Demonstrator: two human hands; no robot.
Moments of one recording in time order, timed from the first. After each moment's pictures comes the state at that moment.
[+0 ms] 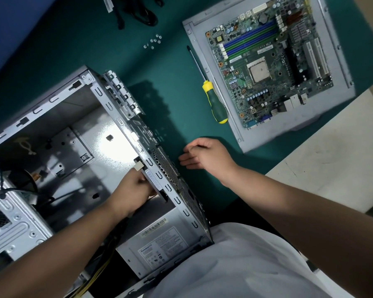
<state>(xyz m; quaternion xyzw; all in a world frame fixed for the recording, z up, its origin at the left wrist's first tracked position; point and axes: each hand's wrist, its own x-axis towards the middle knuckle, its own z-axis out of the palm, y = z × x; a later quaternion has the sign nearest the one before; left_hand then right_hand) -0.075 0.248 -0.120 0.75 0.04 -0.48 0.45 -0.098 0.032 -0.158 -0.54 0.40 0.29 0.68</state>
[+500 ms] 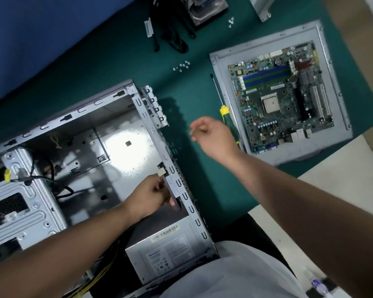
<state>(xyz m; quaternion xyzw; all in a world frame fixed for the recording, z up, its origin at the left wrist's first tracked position) -0.077 0.252 -0.128 0.71 0.00 -0.49 0.50 -0.015 0.030 -0.145 -0.81 0.23 0.21 0.50</state>
